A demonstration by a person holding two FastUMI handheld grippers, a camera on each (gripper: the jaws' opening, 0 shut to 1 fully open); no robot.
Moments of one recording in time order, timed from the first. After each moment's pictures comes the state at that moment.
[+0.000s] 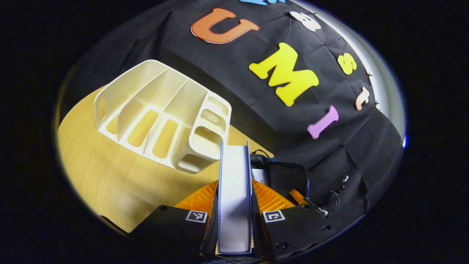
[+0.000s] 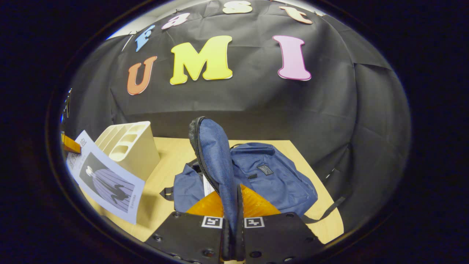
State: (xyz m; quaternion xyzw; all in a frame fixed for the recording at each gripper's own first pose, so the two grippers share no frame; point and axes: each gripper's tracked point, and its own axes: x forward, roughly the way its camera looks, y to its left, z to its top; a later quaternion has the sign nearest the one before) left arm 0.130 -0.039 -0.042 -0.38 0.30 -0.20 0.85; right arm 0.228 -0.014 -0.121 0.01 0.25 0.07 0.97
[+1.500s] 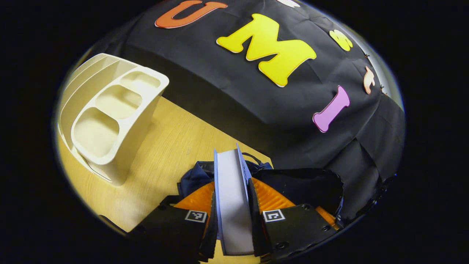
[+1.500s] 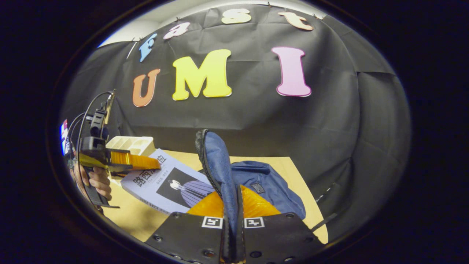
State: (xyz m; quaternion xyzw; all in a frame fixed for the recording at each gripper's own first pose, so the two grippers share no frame) left arm 0.239 -0.241 -0.086 -0.33 0.26 -0.19 0.89; right arm 0.245 -0.040 -0.072 0.00 0.20 0.11 0.97
